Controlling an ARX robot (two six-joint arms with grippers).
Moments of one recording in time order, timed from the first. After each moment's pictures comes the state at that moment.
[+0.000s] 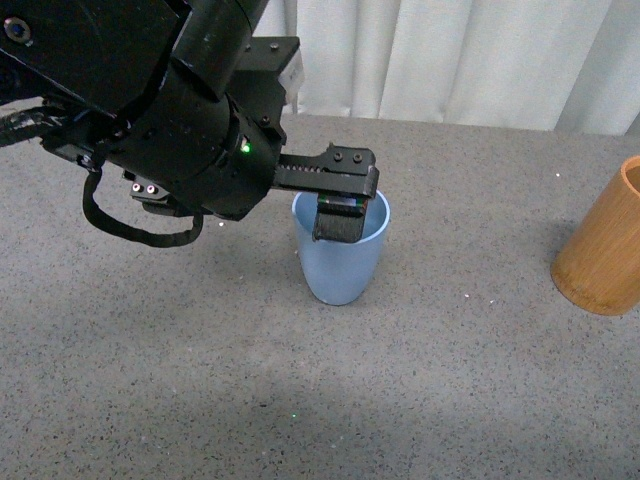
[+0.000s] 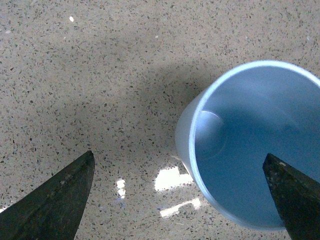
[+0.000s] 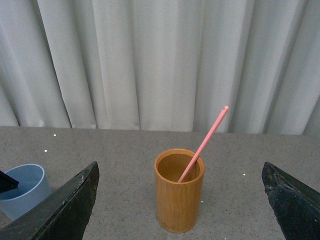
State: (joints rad) left arm -0.47 1.92 1.04 0.03 -0.05 -0.21; right arm 0.00 0.00 0.01 0.00 0.00 0.00
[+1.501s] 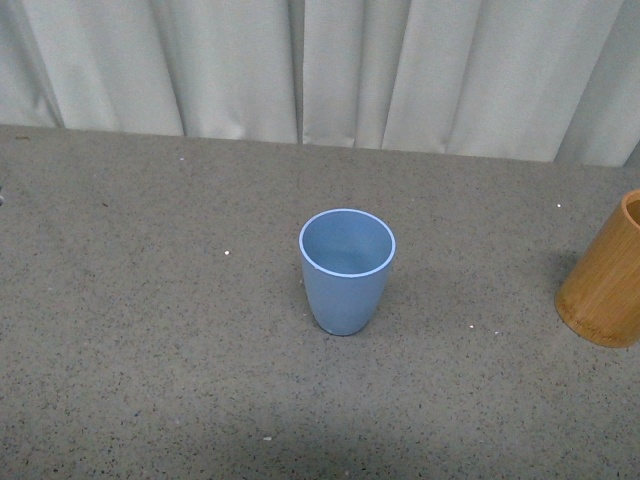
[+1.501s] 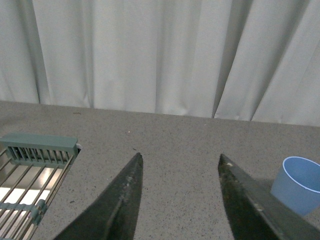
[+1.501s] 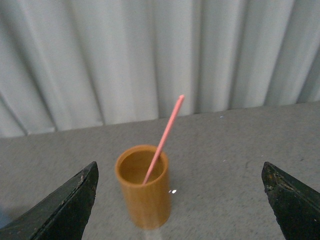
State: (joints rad) left arm 0.00 0.00 0.02 0.00 0.00 -0.01; right arm -0.15 0.46 0.11 0.26 0.06 0.08
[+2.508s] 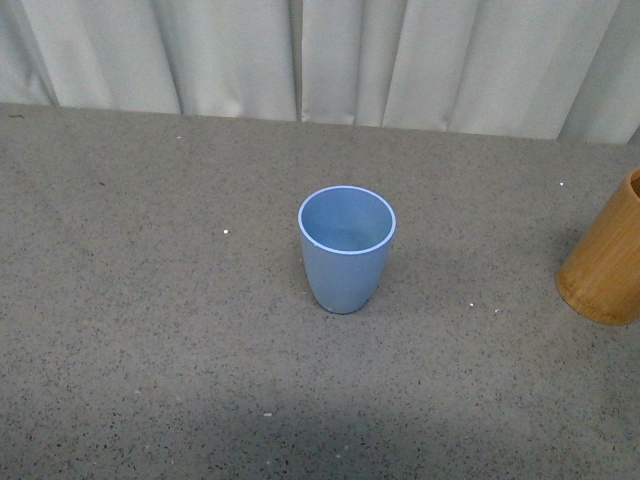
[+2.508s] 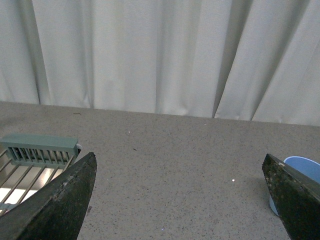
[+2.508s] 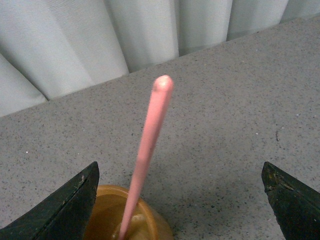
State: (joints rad) left arm 0.00 0.00 0.02 0.00 0.00 0.00; right arm -0.13 1.66 0.61 0.60 0.15 0.24
